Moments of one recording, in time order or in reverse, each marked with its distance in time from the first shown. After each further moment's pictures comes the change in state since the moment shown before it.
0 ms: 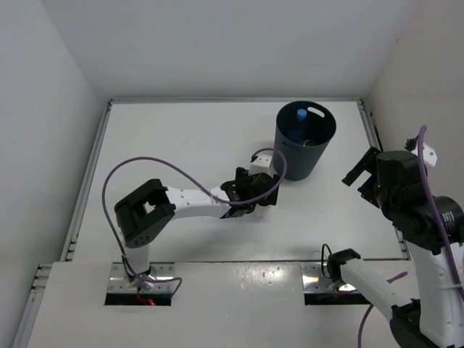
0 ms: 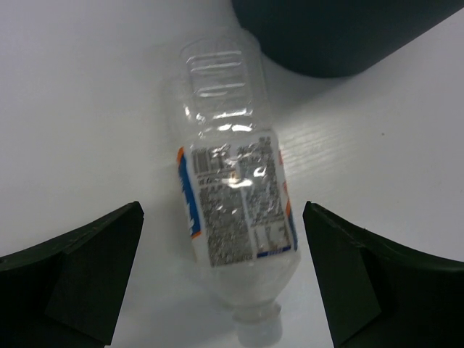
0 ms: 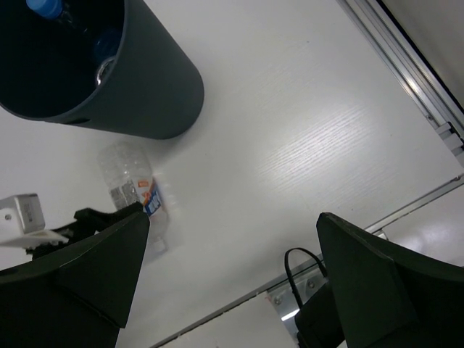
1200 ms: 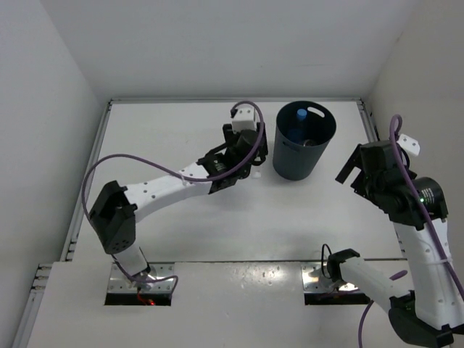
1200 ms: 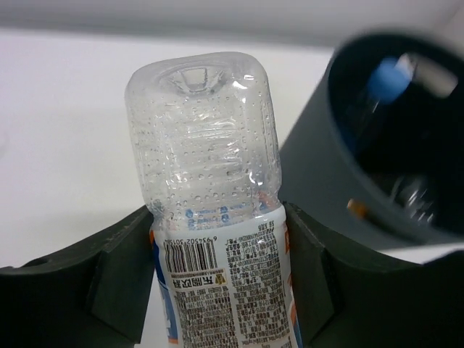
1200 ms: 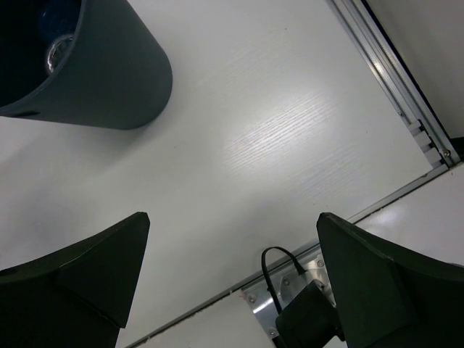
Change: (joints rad) left arm 0.120 -0.111 0.280 -0.075 -0.170 0.113; right arm 0.000 0.085 -0.042 0.001 0.026 -0.045
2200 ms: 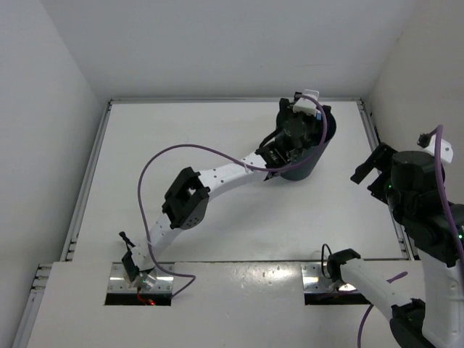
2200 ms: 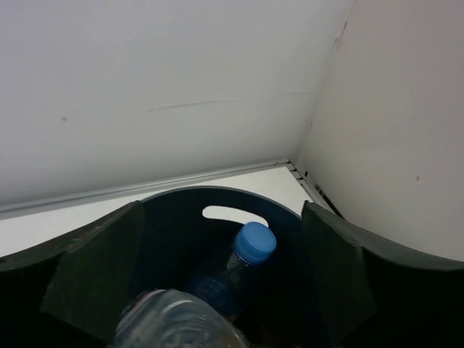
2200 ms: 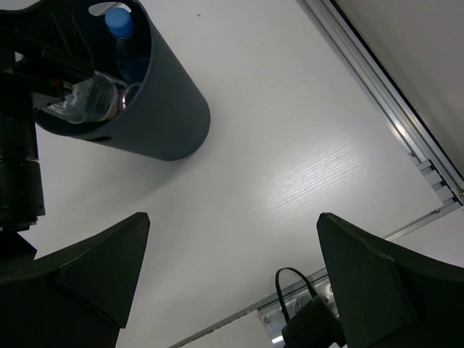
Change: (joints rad) left arm -0.050 0.631 0.714 0.525 0.100 0.455; right arm 0.000 -0.077 0.159 -0.001 0.008 -0.055
